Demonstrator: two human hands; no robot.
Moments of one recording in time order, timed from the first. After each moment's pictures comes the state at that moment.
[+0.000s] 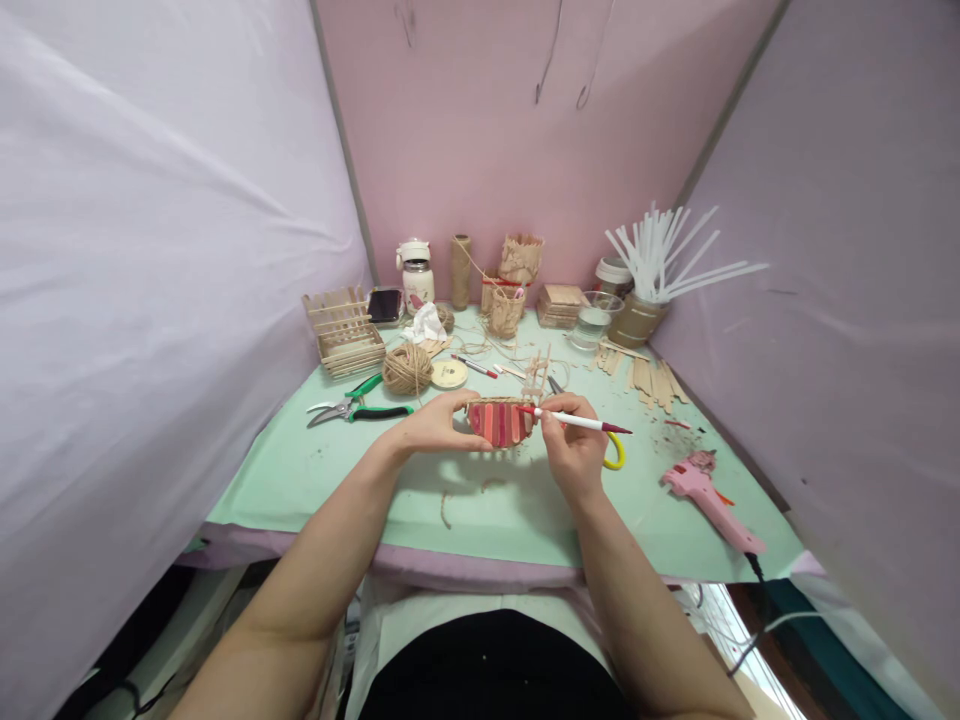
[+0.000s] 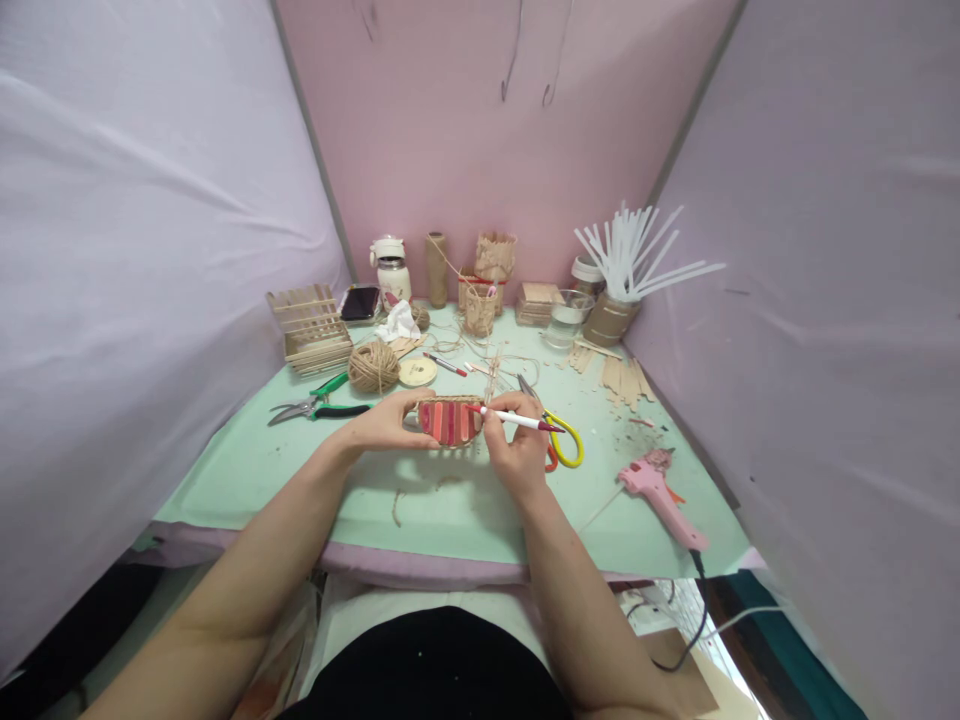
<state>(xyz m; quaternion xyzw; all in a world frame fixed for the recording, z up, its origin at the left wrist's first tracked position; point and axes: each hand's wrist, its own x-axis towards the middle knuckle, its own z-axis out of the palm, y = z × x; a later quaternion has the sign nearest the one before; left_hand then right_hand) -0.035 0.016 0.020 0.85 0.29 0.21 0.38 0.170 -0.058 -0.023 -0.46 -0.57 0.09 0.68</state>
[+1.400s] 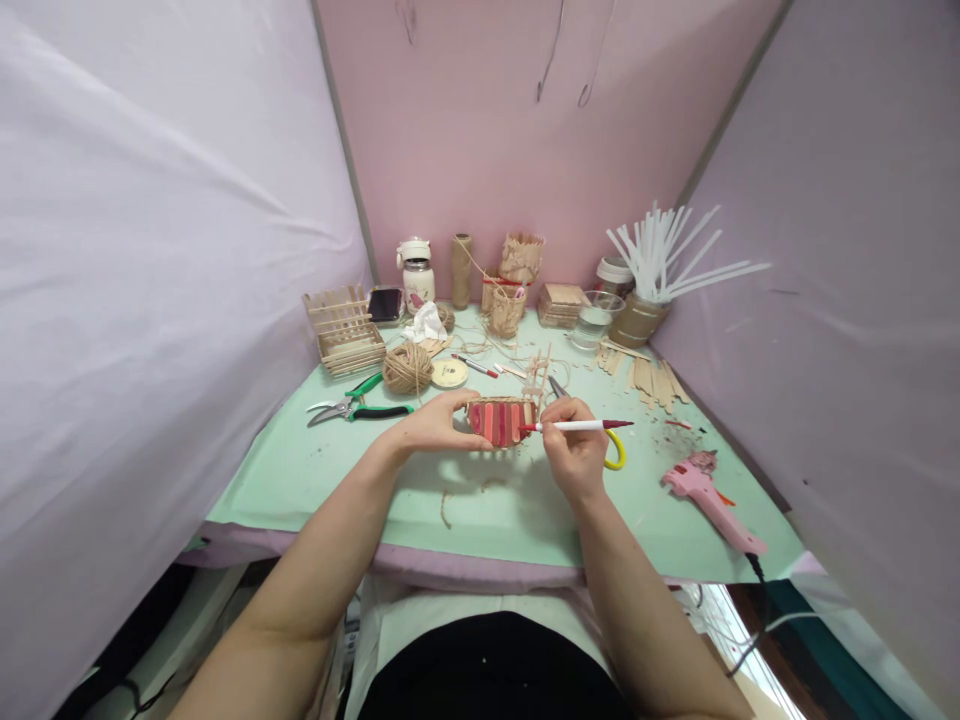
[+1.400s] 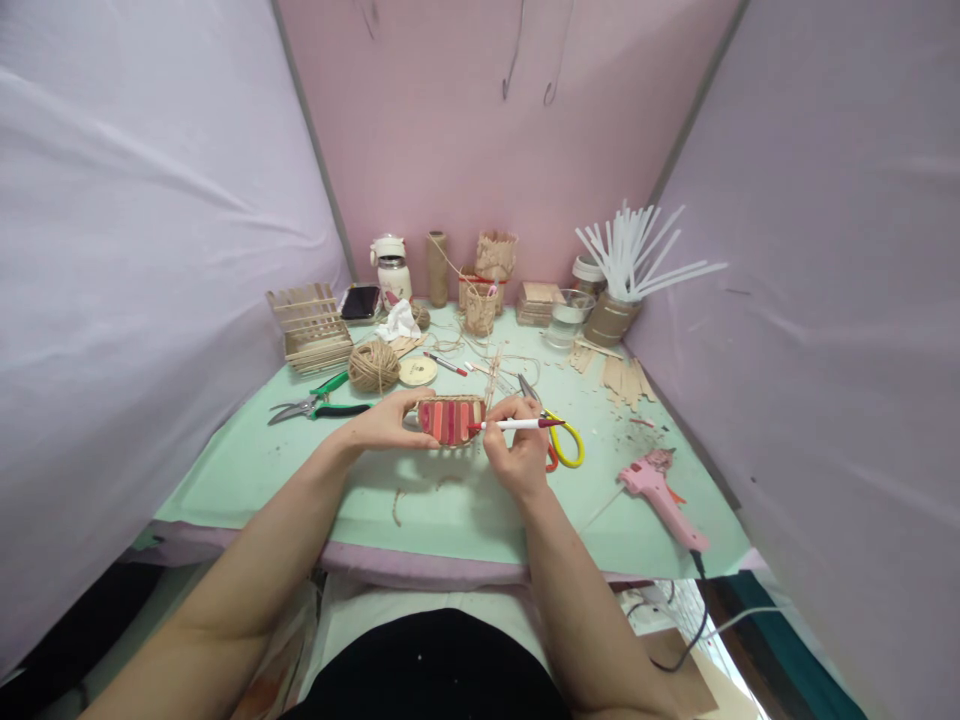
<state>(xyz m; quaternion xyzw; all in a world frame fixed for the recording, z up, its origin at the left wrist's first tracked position) -0.034 0.017 0.019 0.85 0.29 0.21 0.38 0.169 -0.063 -0.014 -0.43 -0.60 0.11 0.67</state>
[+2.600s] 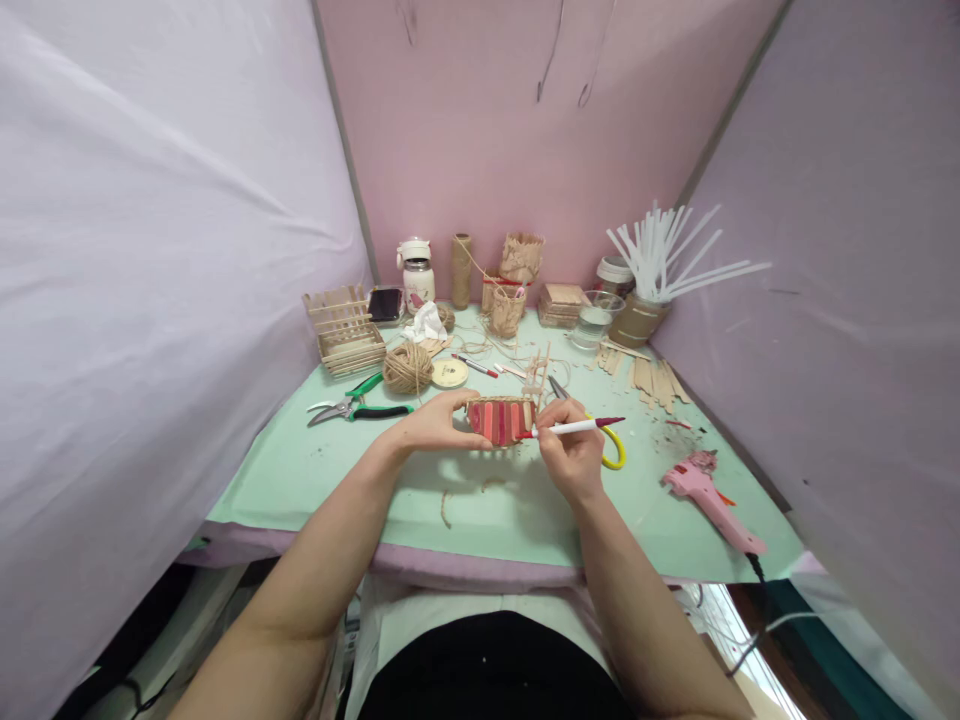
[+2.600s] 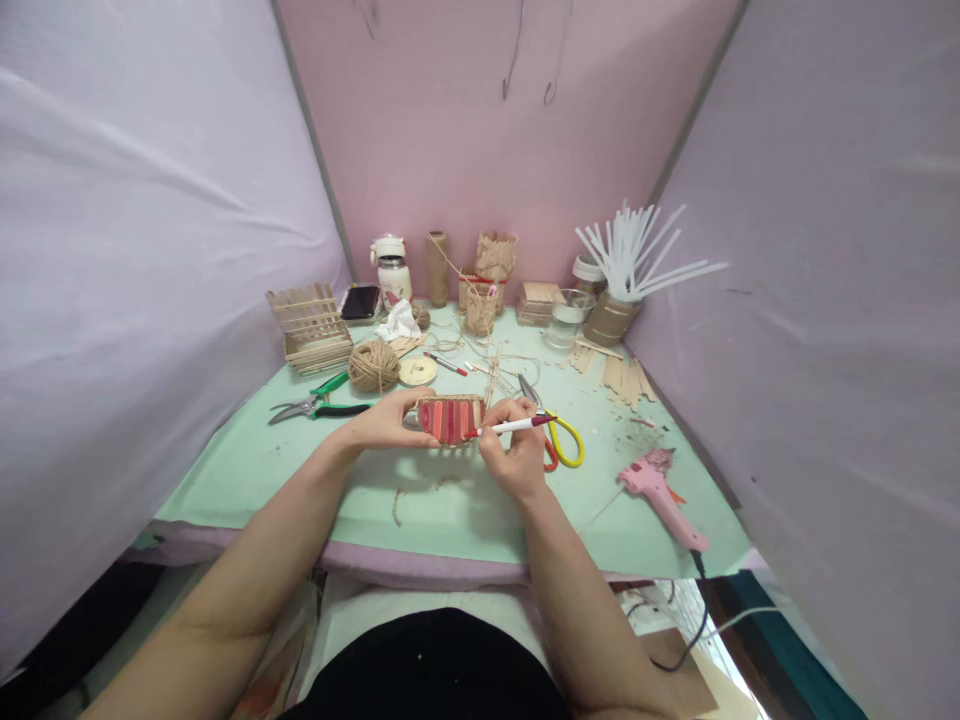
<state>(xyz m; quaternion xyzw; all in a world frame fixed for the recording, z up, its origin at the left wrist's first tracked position) -0.035 0.018 0.018 0.85 0.28 0.22 0.38 0.169 -0.065 -0.014 -0.41 -0.63 0.11 0.65</state>
